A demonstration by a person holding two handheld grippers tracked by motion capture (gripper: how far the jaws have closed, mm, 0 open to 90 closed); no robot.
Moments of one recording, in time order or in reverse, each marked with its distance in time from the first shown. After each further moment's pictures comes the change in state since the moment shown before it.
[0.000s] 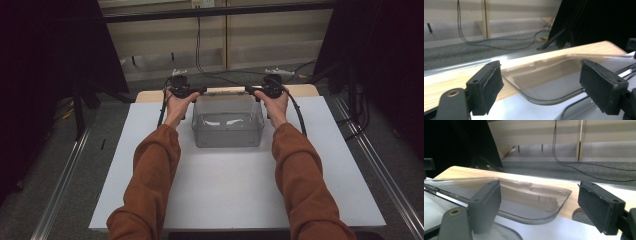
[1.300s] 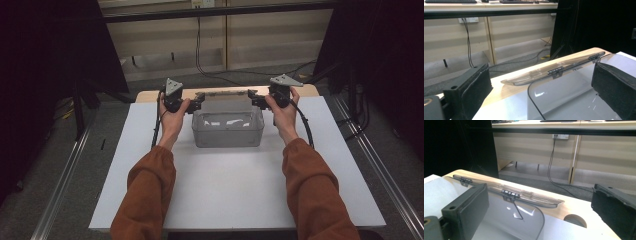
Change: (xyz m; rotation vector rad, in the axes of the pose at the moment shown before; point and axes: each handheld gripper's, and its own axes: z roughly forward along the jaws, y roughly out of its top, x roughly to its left) left arm -0.034 -0.023 -0.066 -0.194 0.035 0.162; right arm 0.027 -0.012 -0.060 -0.160 -0.025 -0.169
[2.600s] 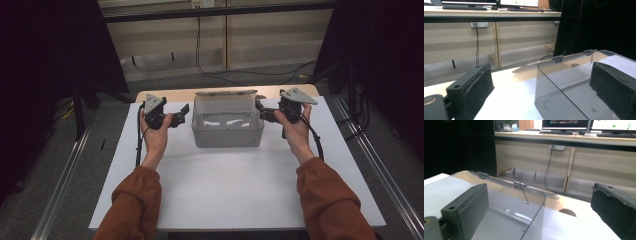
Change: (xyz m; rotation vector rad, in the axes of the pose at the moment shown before) left arm 0.011 -0.021 -0.071 -0.065 0.025 -0.026; right arm 0.015 -0.011 -0.064 -0.086 -0.013 -0.039
